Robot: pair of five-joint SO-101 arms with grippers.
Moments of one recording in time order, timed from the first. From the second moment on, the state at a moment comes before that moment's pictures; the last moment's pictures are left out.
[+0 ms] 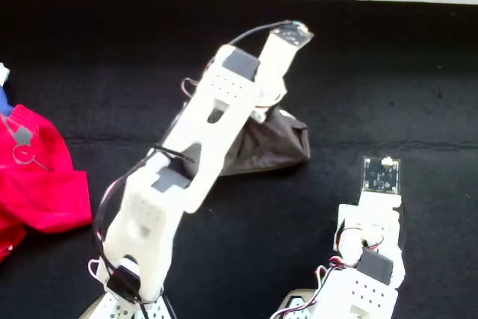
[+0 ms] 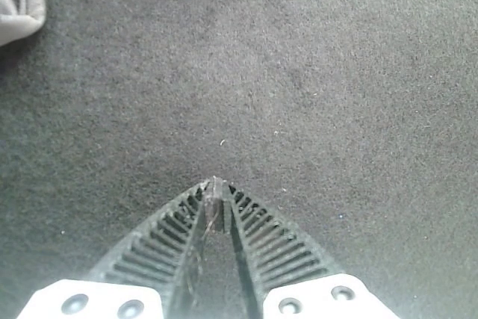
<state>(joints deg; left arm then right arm) 24.1 40.0 -44.8 80.4 -7.4 20.0 -87.9 95.4 48.9 20.4</state>
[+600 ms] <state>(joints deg) 29.2 54.5 -74.3 93.5 -7.6 20.0 -87.9 95.4 48.9 20.4</state>
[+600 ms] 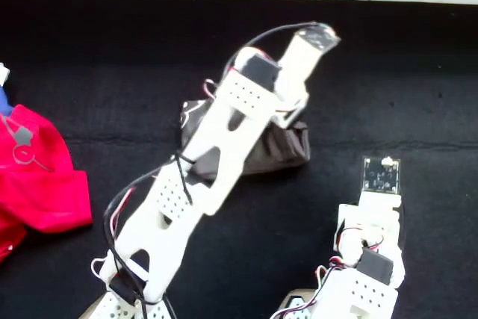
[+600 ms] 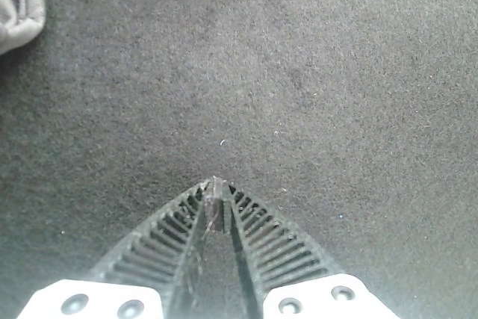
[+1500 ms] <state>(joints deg) 17.8 54.0 -80.6 100.8 -7.6 20.0 -87.9 95.4 48.9 20.4</state>
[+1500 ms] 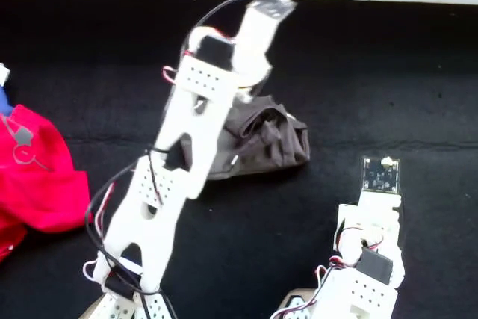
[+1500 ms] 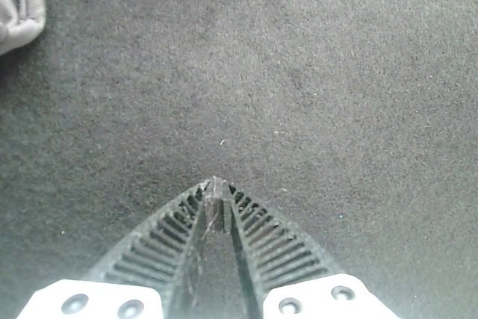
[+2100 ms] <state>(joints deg) 21.4 54.1 -61.7 81.7 -7.5 20.0 -87.9 95.4 48.9 20.4</state>
